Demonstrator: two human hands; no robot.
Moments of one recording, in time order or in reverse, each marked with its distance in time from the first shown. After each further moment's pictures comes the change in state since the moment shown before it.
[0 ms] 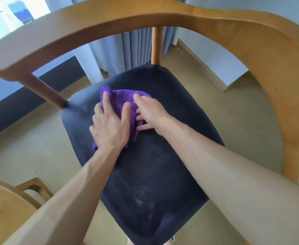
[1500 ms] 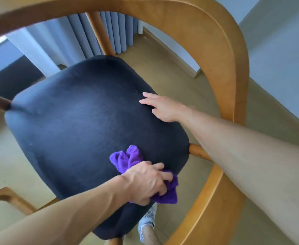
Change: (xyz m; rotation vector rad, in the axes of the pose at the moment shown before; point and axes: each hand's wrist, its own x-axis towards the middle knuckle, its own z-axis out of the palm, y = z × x) left_hand -0.157 0.059 0.072 0.571 -1.048 1.505; right_hand -0.012 0.099 -0.165 -0.878 -0.180 -0.243
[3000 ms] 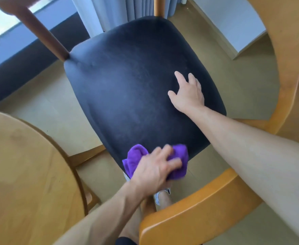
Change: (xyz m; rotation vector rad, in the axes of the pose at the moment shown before) left_hand -0.077 0.078 0.083 -0.309 0.462 -0.587; right_hand -0.010 -0.082 0.087 0.111 0.386 0.378
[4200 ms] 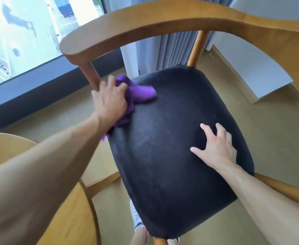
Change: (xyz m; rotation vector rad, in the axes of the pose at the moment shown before) left_hand 0.077 -0.242 -0.188 0.364 0.423 -0.773; right_hand -0.005 -0.001 0.003 -0.240 0.010 -0.023
